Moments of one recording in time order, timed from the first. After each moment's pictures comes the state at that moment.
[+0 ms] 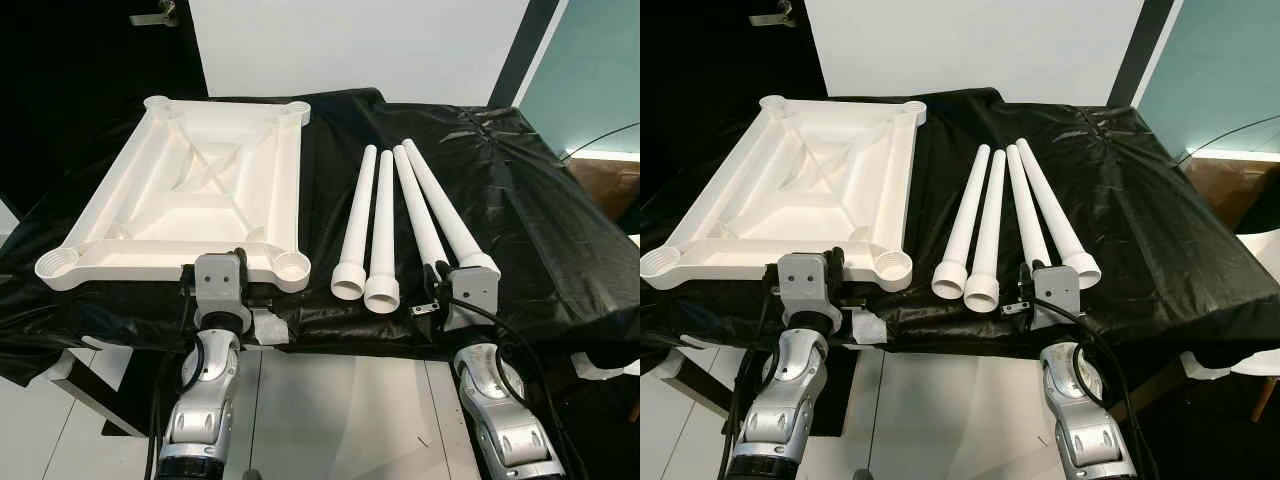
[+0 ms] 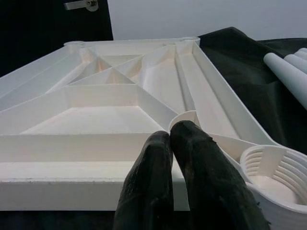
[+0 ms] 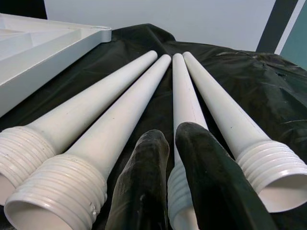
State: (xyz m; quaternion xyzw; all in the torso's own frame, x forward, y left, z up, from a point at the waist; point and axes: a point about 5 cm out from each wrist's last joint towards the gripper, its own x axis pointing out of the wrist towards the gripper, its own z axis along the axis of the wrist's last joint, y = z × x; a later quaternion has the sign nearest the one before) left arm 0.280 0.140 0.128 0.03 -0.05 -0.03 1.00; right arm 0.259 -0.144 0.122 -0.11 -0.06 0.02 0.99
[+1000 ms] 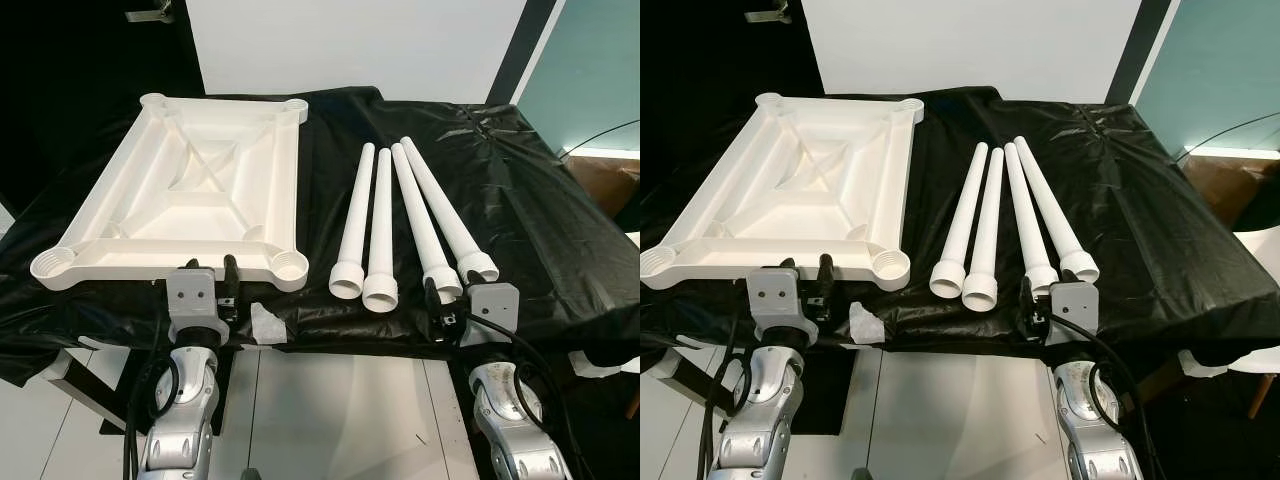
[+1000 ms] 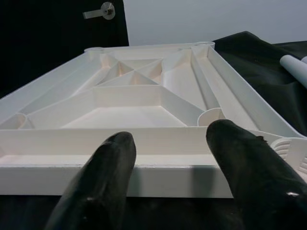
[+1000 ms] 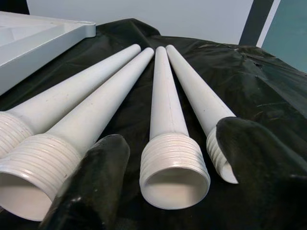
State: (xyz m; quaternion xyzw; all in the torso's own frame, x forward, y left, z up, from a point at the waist) left arm 0.261 0.163 0.129 0.04 -0.07 -0.01 1.00; right arm 0.240 -0.157 0.119 -0.10 -0.05 0.00 0.99
